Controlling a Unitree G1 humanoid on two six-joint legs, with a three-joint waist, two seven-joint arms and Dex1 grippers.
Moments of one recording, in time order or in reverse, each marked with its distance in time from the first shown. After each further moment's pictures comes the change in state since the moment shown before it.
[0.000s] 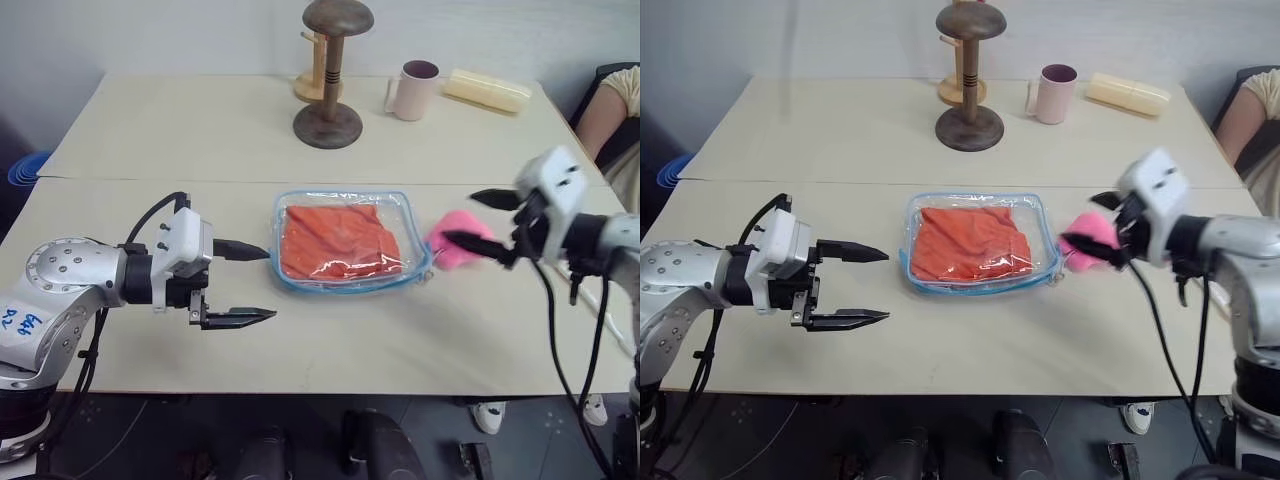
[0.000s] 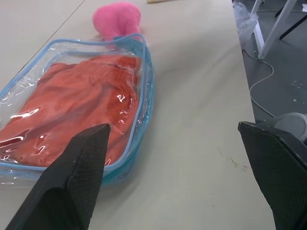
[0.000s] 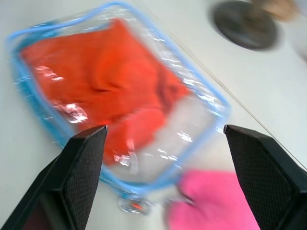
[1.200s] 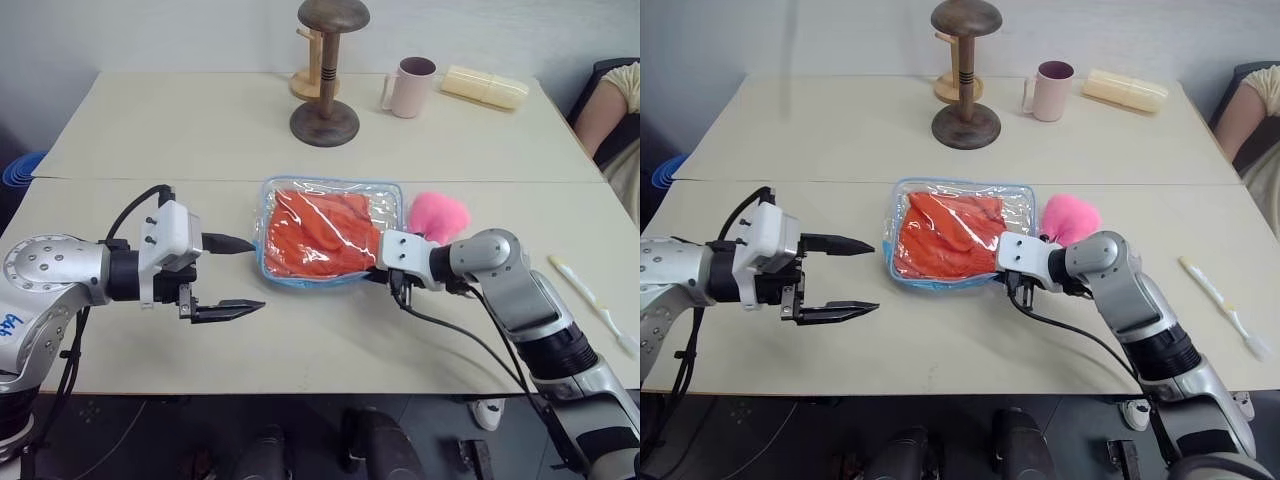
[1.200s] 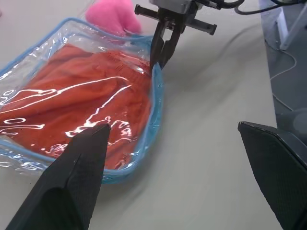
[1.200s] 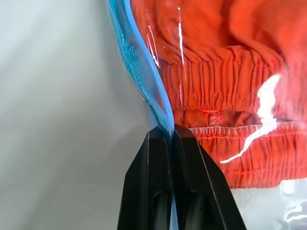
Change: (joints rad) left arm 0.005 0.047 0.037 -0.008 0.000 0.023 0.033; right arm -0.119 0.208 0.614 0.137 -0.427 -0.384 0.239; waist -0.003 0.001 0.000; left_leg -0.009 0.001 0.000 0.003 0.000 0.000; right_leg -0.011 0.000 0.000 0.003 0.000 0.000
